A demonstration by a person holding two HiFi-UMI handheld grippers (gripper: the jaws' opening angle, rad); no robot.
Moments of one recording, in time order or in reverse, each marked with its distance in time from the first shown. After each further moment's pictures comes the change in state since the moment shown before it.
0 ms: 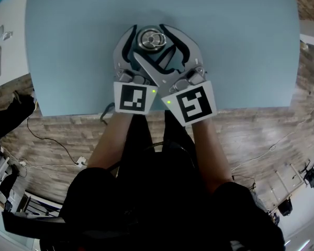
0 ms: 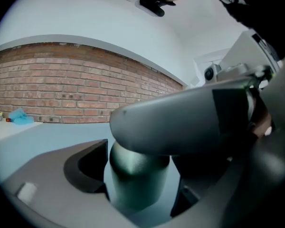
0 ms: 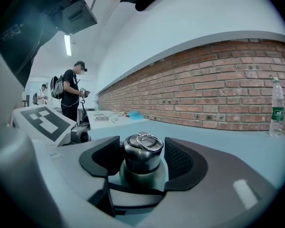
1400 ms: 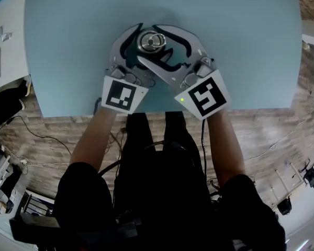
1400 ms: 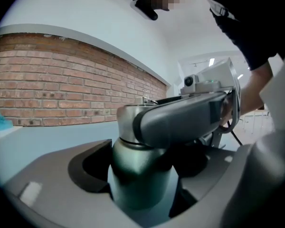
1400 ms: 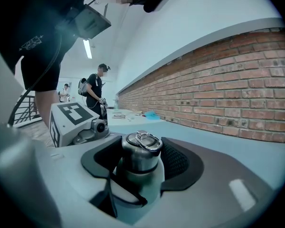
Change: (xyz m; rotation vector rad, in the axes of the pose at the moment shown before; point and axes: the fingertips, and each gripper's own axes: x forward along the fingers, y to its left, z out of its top) left arm -0.001 -0.001 0.000 0.099 -0.005 -0.229; right arm 0.005 0.008 -0.004 -0.094 0.012 0.246
